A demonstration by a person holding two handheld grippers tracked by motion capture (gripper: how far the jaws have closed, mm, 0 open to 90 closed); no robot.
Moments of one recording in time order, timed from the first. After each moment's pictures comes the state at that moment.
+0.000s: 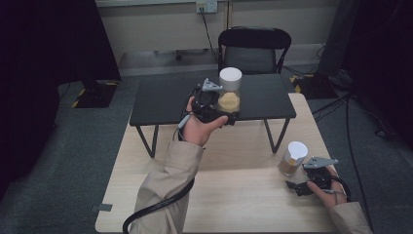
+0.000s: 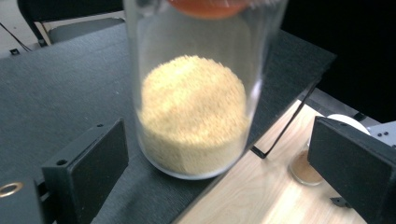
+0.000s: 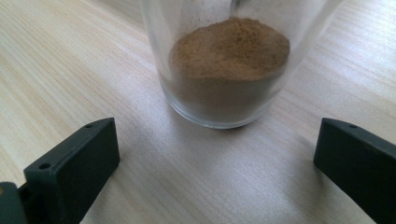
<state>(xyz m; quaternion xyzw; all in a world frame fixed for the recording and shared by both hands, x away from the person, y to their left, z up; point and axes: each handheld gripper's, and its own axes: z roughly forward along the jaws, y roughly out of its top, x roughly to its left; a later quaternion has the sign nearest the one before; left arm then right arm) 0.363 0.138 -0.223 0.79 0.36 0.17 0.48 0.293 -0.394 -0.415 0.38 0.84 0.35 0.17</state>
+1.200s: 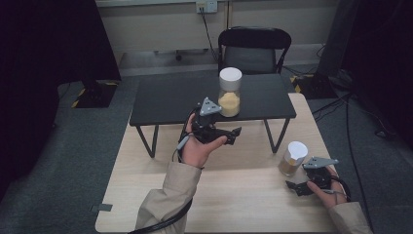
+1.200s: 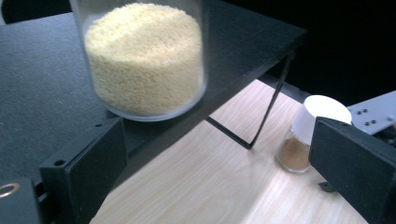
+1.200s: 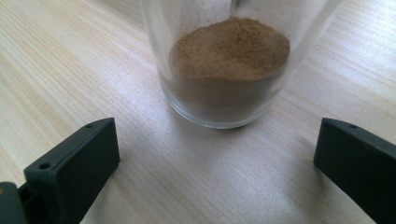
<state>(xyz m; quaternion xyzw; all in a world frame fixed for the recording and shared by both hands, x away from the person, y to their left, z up) 0.332 0.149 -0.264 0.78 0.33 0.17 0.51 0.293 -0.394 -0.415 0.38 0.84 0.35 0.17</state>
